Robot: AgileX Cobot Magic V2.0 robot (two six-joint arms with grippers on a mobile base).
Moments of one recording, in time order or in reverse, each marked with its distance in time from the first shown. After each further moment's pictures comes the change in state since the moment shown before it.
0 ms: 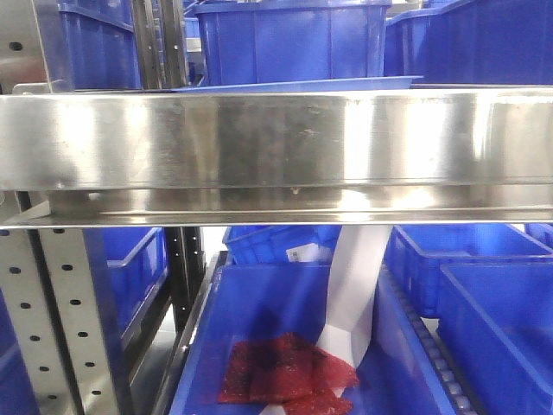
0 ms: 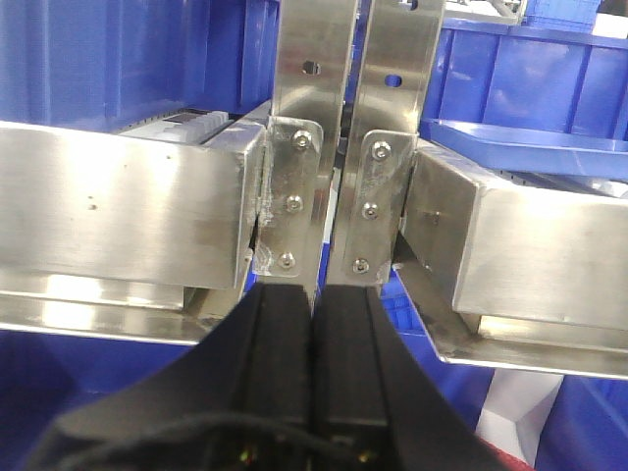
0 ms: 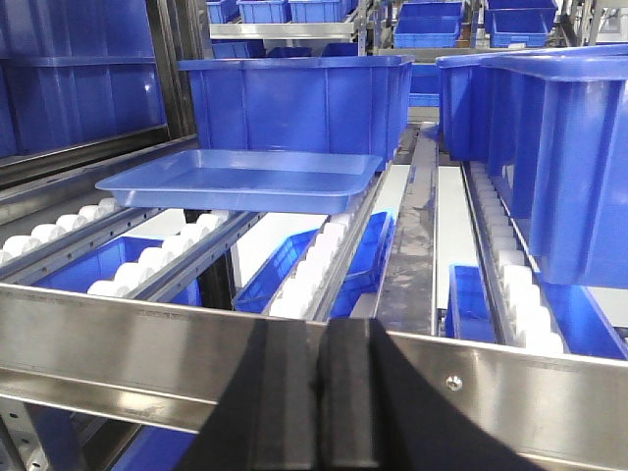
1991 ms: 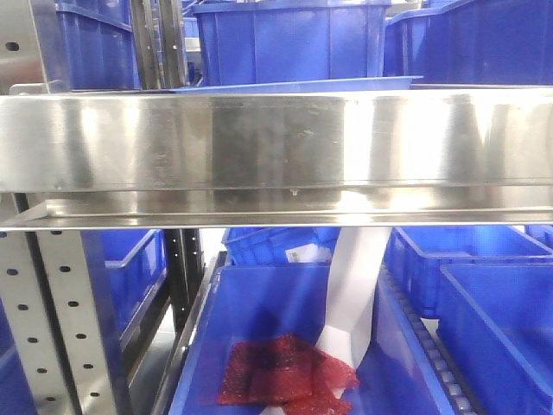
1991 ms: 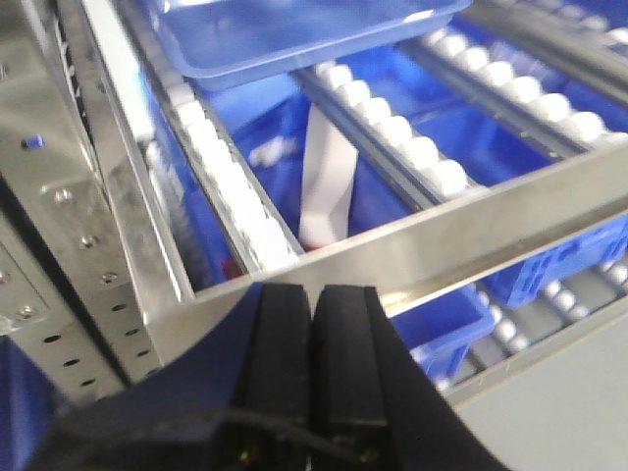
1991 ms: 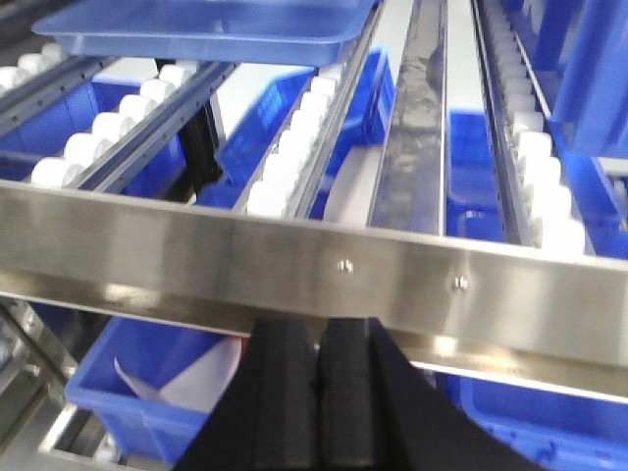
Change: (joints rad) left arm -0.615 0.676 -0.821 0.304 0.555 -0.255; right arm 0.000 0.219 -0.085 0.004 0.156 0.000
